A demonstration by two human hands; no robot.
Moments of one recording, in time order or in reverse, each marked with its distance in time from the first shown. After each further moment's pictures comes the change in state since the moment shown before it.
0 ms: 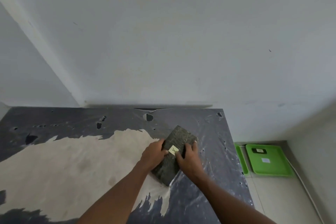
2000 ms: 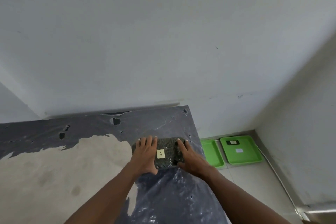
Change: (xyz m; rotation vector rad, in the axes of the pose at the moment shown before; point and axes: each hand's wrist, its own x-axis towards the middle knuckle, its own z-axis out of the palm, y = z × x) left_hand -0.013 0.080 0.061 0.718 0.105 0.425; right_hand -0.018 0.119 -0.108 -0.391 -0.152 -0.199
